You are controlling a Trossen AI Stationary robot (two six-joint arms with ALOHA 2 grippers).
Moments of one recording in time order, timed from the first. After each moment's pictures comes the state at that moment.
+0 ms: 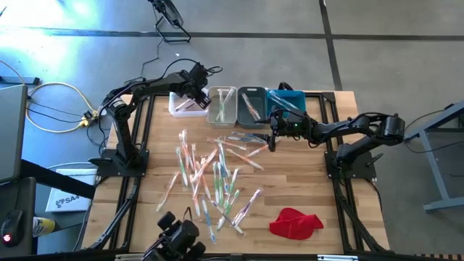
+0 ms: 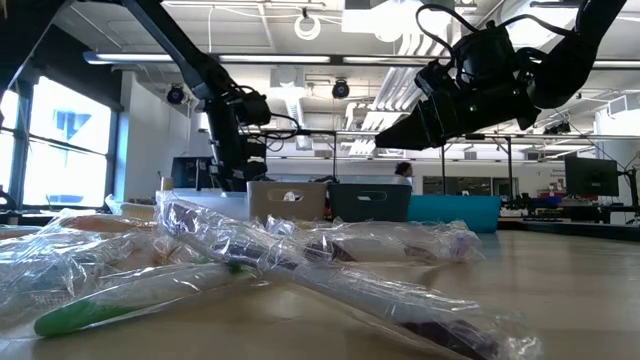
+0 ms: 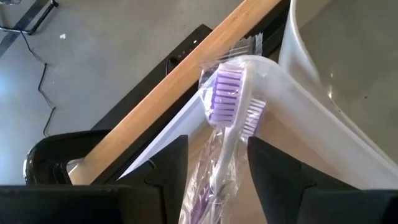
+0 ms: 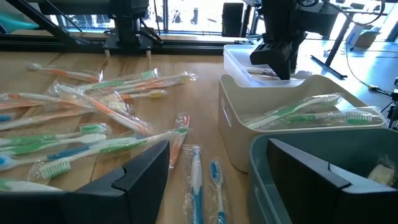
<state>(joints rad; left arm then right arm) 0.83 1.84 1.28 -0.50 -0.20 0.07 -0.39 1.44 0.43 0.76 -0.21 -0.13</state>
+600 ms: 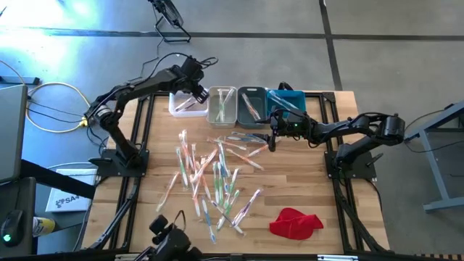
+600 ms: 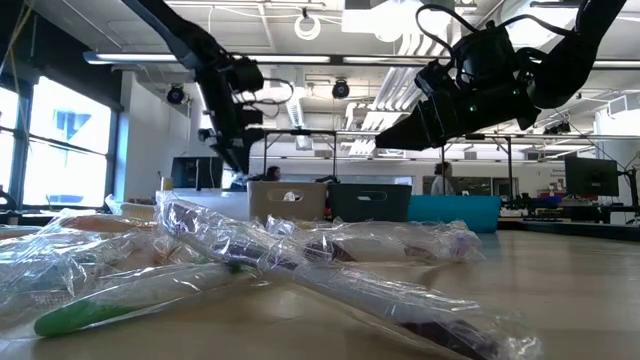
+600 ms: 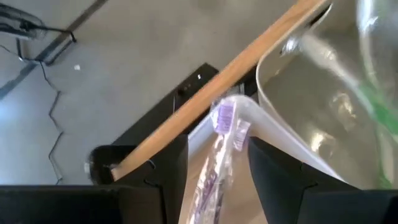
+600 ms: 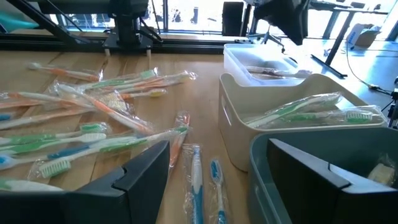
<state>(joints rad) 0.82 1.65 1.28 -0.54 -0.20 0.07 -0.39 1.44 0.43 0.76 -0.21 -0.13</state>
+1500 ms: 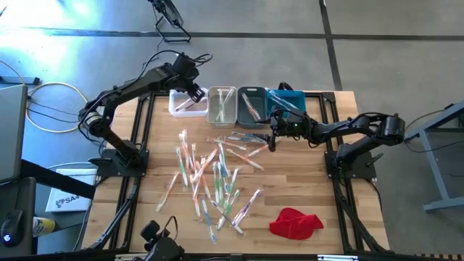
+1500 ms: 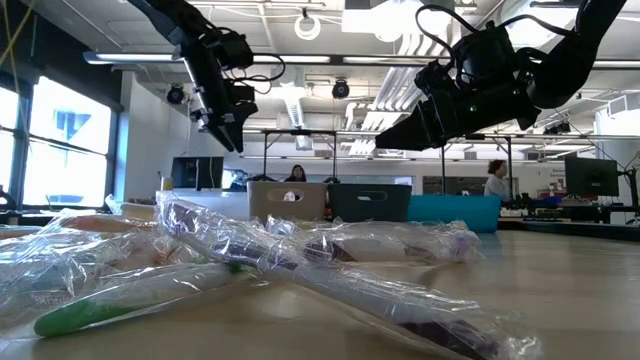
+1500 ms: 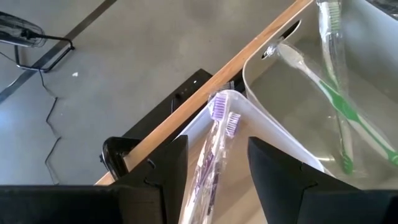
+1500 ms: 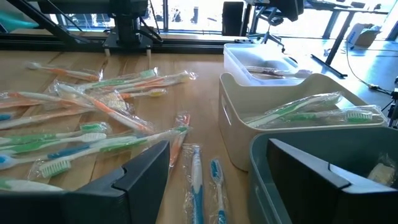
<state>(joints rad) 0.82 1.53 1.28 -0.63 -0.17 0.07 -0.39 1.44 0.43 0.76 -0.21 -0.13</state>
